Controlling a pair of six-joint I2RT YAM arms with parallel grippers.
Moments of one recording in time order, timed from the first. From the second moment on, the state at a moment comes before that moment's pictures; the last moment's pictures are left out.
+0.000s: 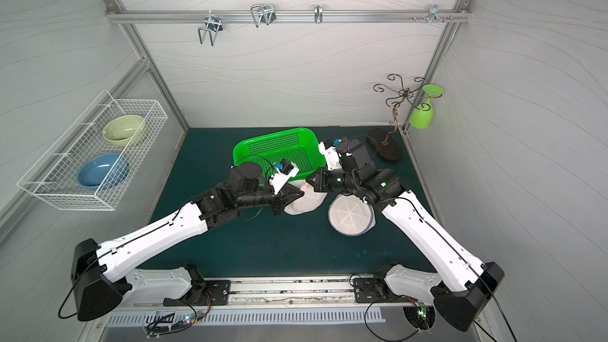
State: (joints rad) left arm -0.84 1.23 1.03 -0.26 0.35 -0.08; right arm 0.67 1.15 1.30 -0.79 -0.35 0.59
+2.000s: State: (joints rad) left arm -0.84 1.20 1.02 -0.30 0.47 -0.02; right arm 0.76 1.04 1.23 -0.67 -0.39 0.34
